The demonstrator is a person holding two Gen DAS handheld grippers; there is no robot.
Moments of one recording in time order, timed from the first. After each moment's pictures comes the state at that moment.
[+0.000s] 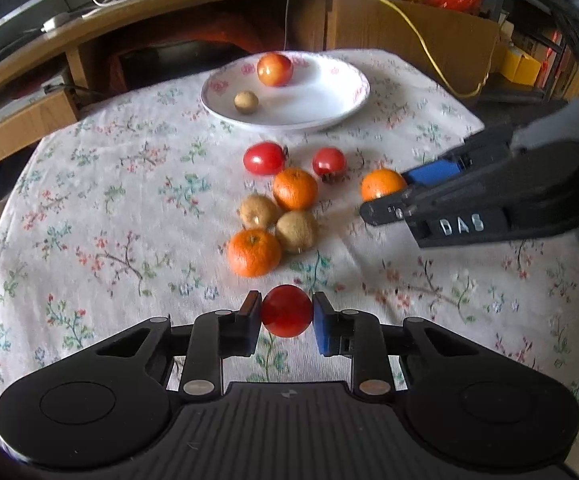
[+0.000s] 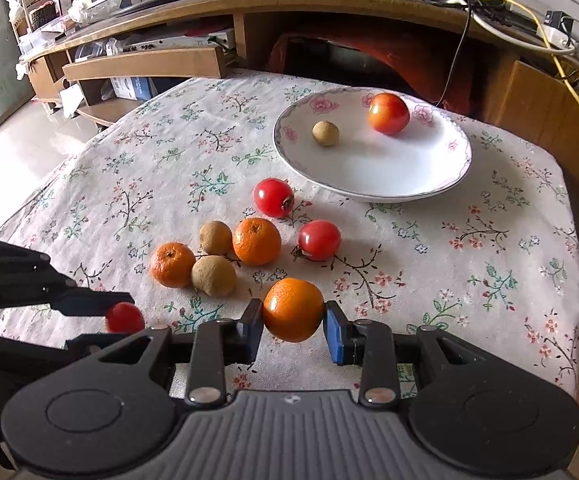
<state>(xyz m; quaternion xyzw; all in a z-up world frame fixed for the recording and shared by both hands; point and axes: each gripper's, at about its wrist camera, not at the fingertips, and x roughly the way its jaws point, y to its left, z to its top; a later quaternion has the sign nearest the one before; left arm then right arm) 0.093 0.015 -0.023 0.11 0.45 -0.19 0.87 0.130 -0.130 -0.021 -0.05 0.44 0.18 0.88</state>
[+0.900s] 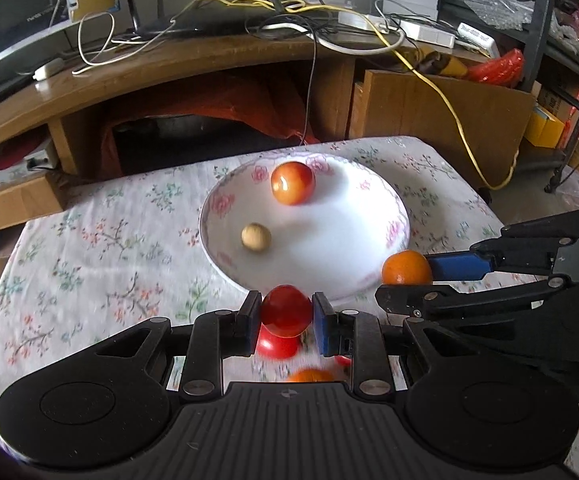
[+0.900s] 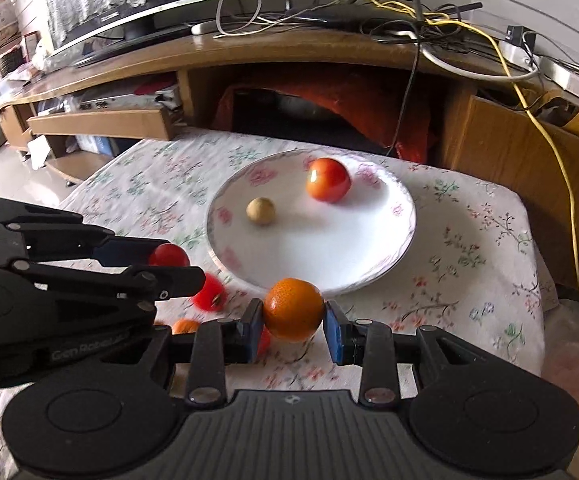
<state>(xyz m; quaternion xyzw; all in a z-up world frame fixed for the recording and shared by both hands) 0.198 -0.024 0.002 0.08 0.40 -0.18 0.90 0.185 -0.156 0.004 -0.03 0.41 0.13 0.90</state>
